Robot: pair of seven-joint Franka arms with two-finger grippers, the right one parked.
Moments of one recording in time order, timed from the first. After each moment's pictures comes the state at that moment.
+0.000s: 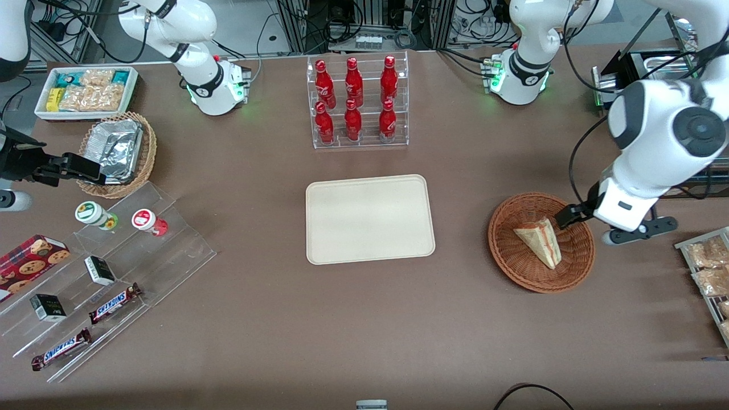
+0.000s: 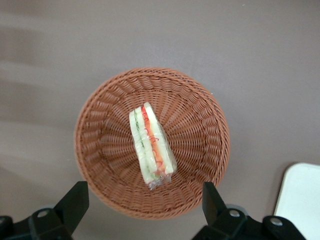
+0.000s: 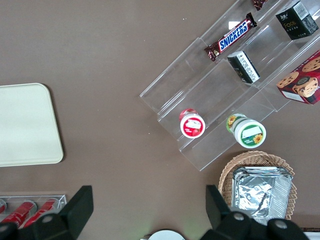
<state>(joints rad) -0.03 0.09 -0.07 -2.00 0.05 2.13 -0.39</state>
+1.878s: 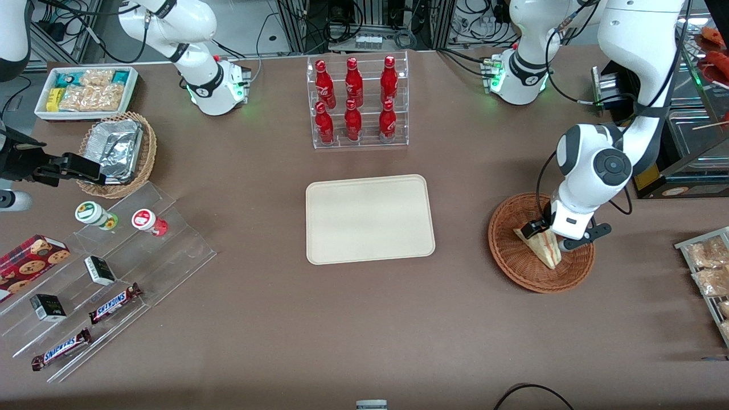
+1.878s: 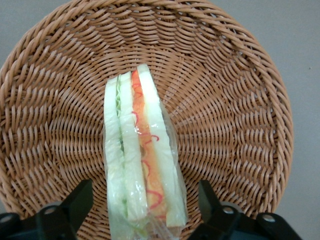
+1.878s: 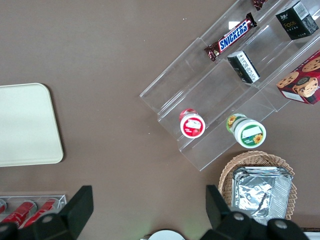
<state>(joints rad) -0.03 0.25 -0.08 -2.26 0.05 2.55 -0.53</state>
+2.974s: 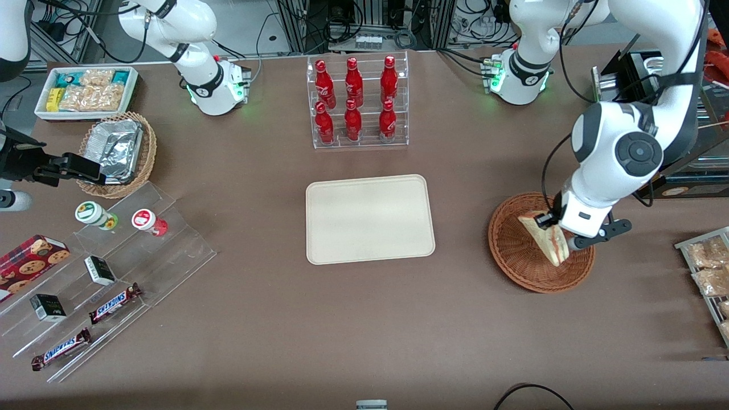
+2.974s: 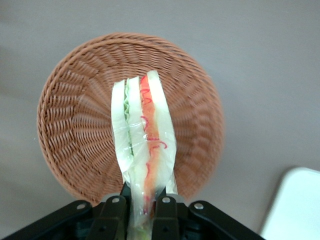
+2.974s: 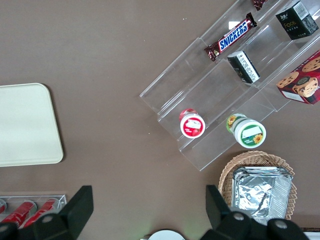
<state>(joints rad) -0.11 0.14 -0.10 -1.98 0.05 2.09 -0.53</state>
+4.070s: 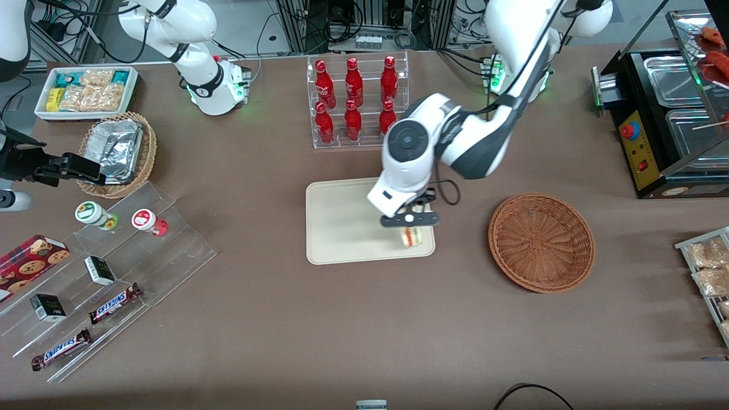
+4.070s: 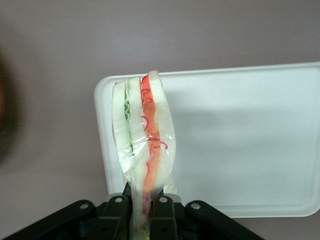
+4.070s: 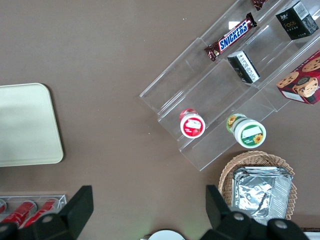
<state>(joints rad) -0.64 0.53 -0.11 -1.51 0.05 1.95 -0.75</state>
